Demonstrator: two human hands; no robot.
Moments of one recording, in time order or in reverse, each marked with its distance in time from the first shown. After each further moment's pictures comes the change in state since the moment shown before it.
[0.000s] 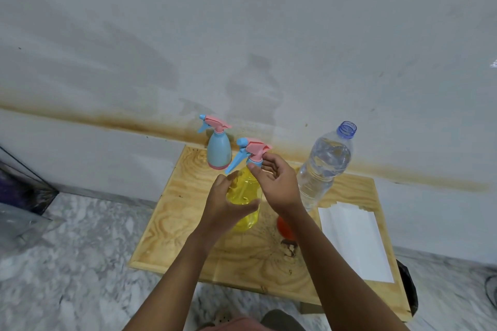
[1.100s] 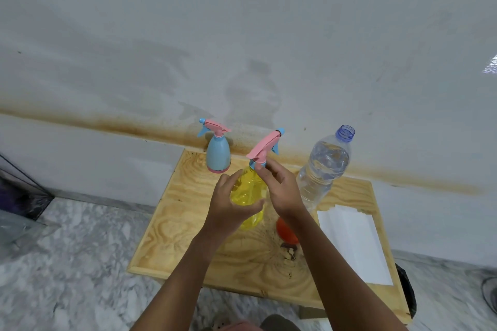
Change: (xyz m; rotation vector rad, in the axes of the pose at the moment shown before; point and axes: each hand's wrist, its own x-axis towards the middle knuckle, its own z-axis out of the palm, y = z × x) left_hand -0.001 0.015 0.006 -0.028 0.043 0.087; right_hand -0.008 -0.016 -0.005 0.044 -0.107 -0.025
